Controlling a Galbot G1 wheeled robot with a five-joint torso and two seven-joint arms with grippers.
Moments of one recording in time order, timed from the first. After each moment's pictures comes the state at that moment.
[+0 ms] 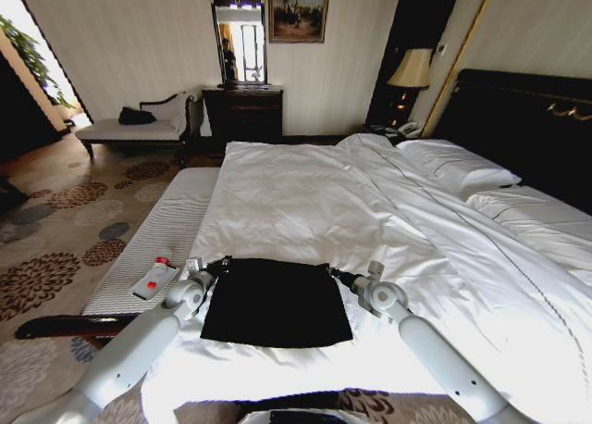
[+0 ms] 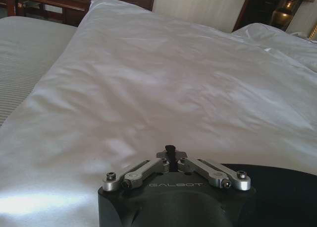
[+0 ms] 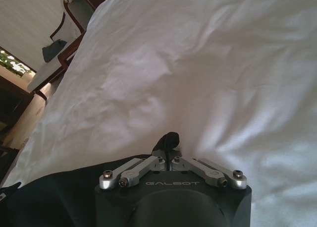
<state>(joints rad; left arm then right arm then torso) 0.85 -0.86 0.01 -1.56 -1.05 0.24 -0.22 -0.96 0.94 0.12 1.67 1.41 -0.42 0.28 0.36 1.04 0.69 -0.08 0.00</state>
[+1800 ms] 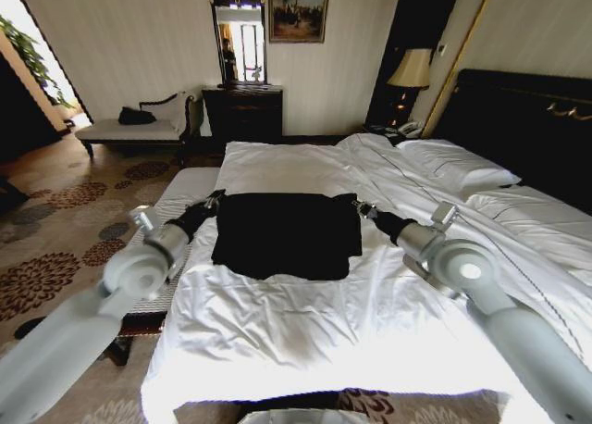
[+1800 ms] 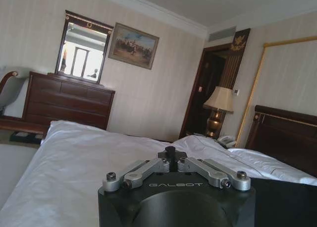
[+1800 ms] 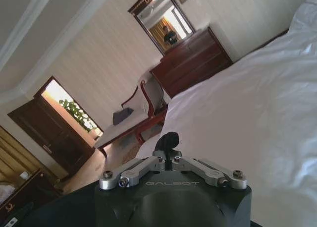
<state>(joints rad) 1.03 -0.60 -0.41 -2.23 -1.28 0.21 -0.35 -0.94 0.73 0.48 2.24 1.78 -0.43 0.54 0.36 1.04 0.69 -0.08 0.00</state>
